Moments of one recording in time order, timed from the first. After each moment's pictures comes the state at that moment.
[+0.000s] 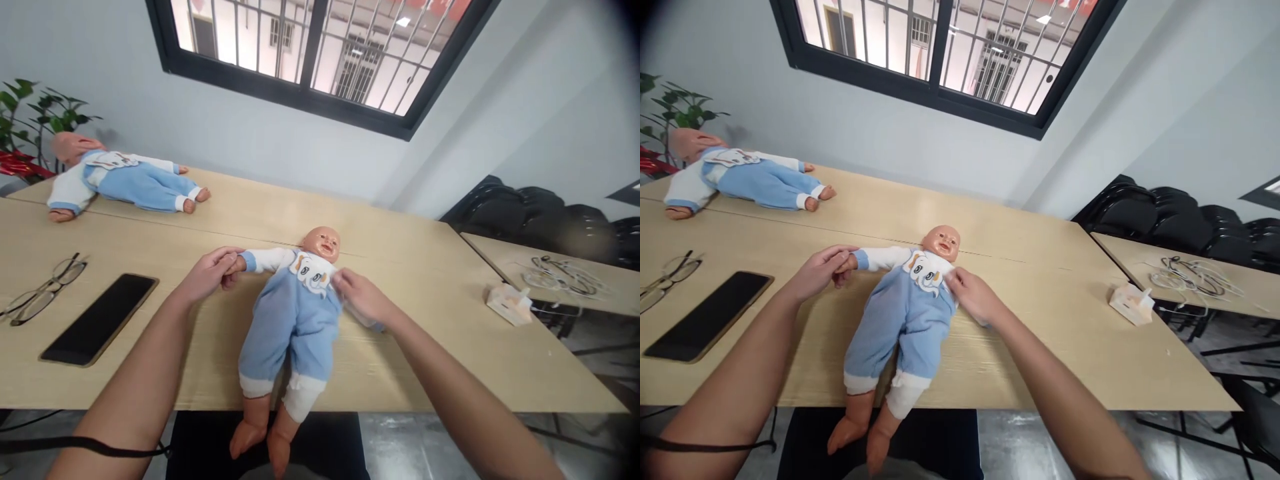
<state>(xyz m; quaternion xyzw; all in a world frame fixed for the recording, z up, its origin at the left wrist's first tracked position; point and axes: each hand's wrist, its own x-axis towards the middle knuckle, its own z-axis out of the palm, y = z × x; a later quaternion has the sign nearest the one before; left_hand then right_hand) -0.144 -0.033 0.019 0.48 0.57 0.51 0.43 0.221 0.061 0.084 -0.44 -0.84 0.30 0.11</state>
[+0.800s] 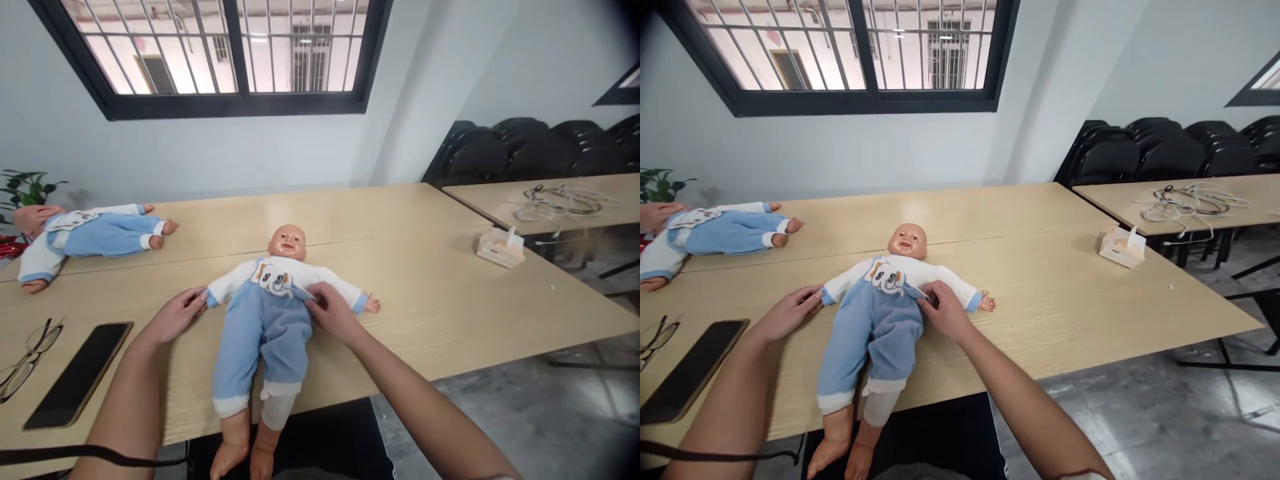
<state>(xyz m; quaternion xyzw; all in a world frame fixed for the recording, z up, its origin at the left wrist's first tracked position) -0.153 -0.038 0.000 0.59 0.68 0.29 0.32 0.252 0.020 0.005 -0.41 -0.76 0.37 0.34</state>
